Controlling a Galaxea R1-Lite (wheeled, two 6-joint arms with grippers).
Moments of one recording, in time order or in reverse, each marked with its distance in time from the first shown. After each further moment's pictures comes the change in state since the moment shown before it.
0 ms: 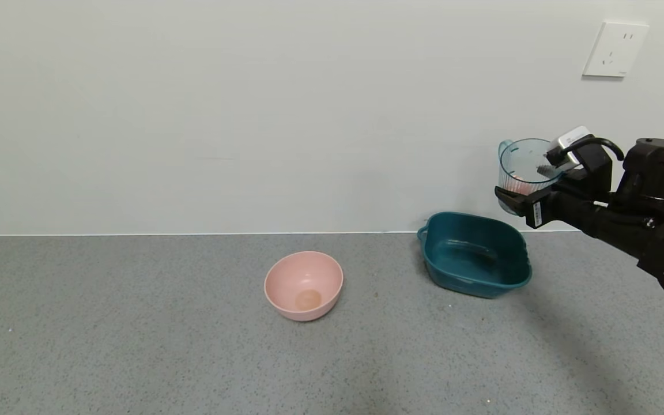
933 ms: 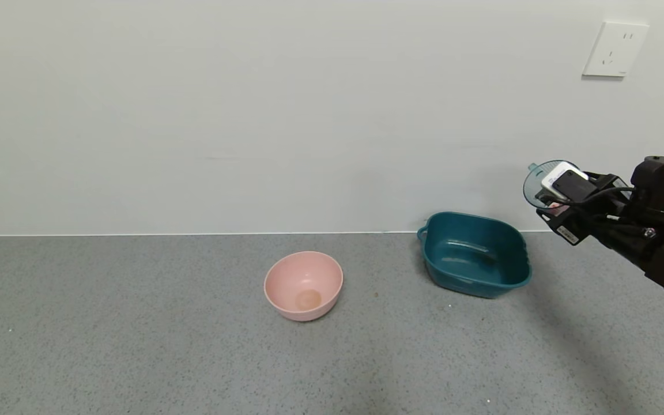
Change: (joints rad) left arm 0.000 0.000 0.000 0.000 0.000 0.001; right arm -0.067 0.026 0.060 -0.058 -0.244 -0.512
